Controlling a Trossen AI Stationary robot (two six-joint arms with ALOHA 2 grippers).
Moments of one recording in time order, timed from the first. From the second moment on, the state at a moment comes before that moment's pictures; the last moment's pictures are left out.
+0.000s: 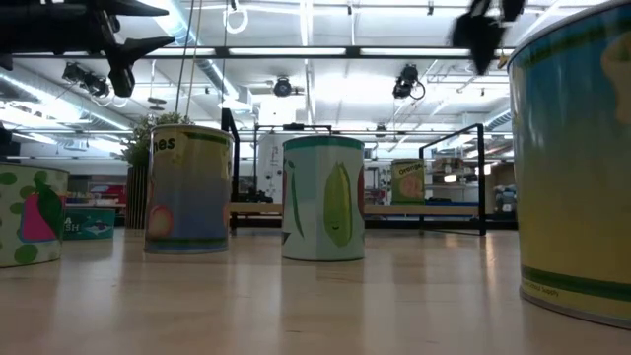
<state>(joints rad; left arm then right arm) 0.38 0.14 0.24 0.11 0.12 -0.80 0.18 1.49 1.46 -1.30 -0.13 0.40</state>
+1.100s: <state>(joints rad) 0.38 0.14 0.24 -0.03 0.12 -0.80 0.83 1.60 1.21 -1.07 -0.10 1.81</state>
